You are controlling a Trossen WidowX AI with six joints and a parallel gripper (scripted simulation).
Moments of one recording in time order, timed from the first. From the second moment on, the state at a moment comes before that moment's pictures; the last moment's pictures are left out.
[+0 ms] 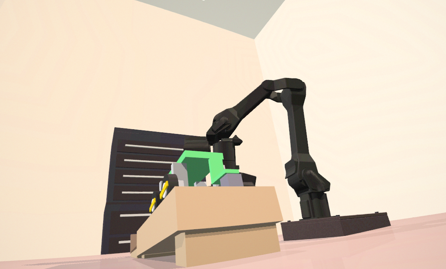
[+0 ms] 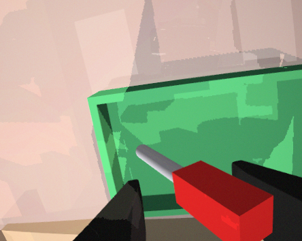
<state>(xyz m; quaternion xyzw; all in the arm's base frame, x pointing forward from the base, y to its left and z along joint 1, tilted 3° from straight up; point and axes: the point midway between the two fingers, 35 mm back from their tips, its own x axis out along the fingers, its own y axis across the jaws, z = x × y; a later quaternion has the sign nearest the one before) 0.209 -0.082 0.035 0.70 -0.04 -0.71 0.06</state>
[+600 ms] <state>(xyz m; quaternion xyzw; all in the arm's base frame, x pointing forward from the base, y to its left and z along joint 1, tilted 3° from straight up) 0.209 -0.069 0.029 0.70 -0.04 -0.71 0.06</state>
